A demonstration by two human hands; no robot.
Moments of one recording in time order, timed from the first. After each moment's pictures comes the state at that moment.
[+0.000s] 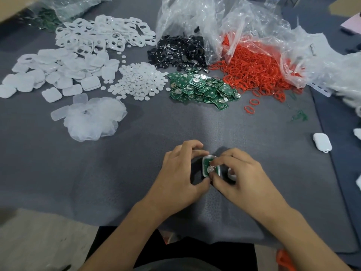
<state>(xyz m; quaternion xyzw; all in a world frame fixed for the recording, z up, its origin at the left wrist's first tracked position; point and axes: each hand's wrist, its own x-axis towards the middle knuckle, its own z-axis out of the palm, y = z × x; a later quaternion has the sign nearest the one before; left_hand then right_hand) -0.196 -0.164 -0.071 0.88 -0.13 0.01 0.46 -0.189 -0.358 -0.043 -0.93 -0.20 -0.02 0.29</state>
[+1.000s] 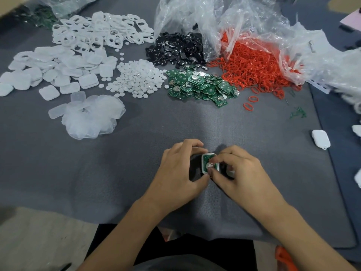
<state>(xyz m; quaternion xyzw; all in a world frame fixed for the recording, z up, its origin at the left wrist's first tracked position) -0.194 -0.165 -0.071 0.89 -0.13 0.02 0.44 -0.190 -0.354 -0.040 -0.94 -0.18 -0.03 0.29</state>
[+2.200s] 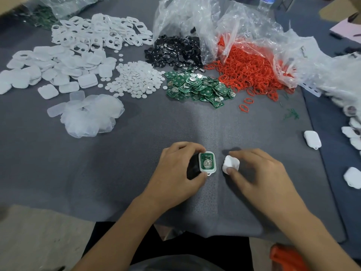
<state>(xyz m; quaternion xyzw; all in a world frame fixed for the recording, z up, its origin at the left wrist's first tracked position) -0.193 -0.164 -0.074 0.90 -0.15 0.05 0.40 -0.206 -0.380 -0.020 -0.96 -0.11 -0.04 0.24</state>
